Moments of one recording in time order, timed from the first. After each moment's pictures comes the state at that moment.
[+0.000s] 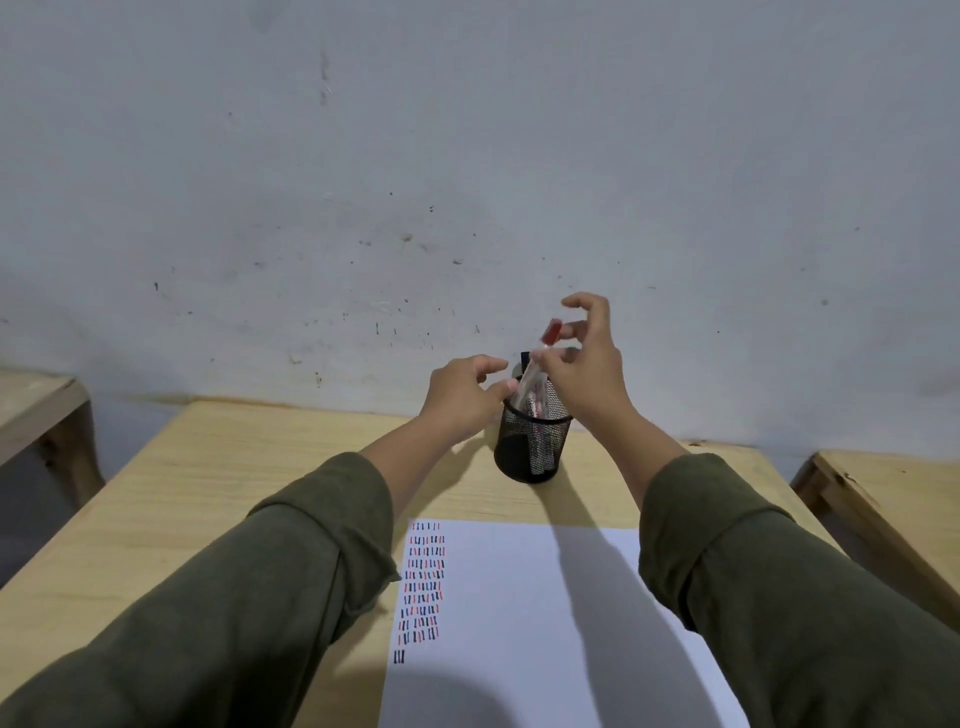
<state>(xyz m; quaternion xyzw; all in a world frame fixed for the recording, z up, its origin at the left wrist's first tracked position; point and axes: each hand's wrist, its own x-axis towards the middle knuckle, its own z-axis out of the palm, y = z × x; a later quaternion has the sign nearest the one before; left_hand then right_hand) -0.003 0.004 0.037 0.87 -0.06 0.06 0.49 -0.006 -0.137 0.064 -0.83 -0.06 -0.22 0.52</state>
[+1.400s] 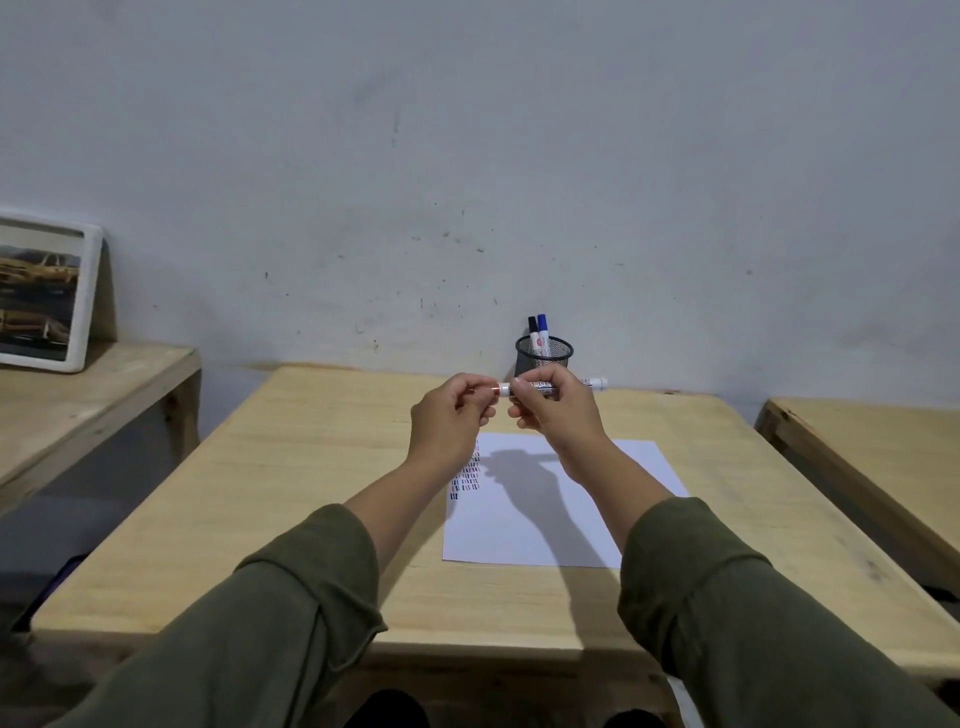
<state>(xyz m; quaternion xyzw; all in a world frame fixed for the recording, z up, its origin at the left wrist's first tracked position) -0.190 0.045 0.010 0.73 -0.06 0.16 0.66 -0.187 -0.089 0.024 -0.71 -0.05 -0.09 0.70</state>
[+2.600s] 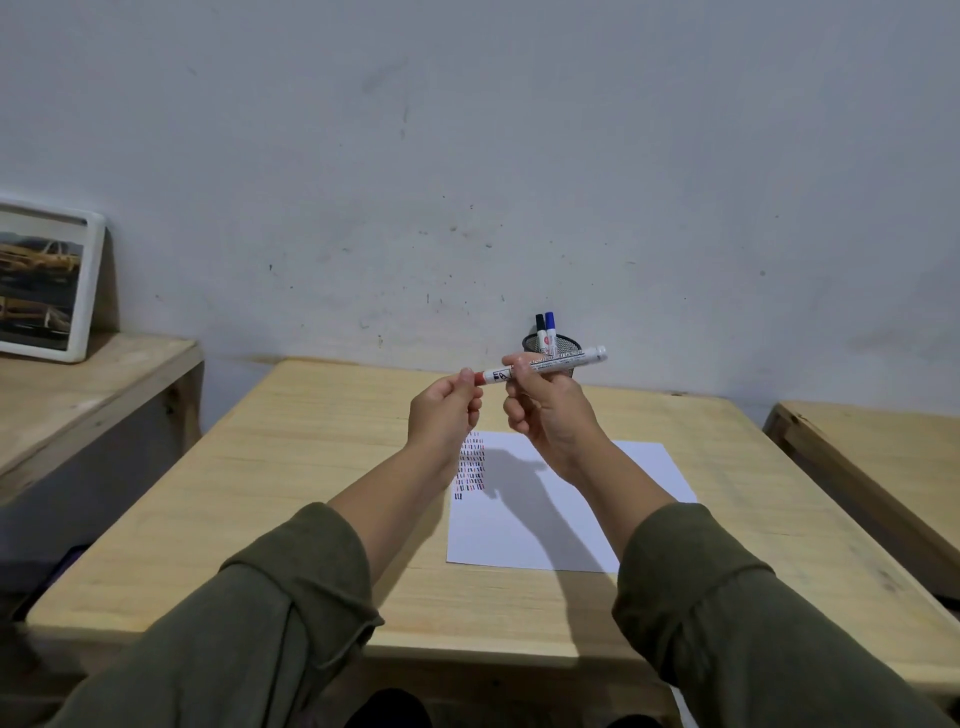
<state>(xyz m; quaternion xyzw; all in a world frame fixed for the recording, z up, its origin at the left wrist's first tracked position) -0.186 0.046 0.018 0.56 0.04 0.07 0.83 -0.189 -0.069 0.035 -0.59 -0.10 0.01 0.80</state>
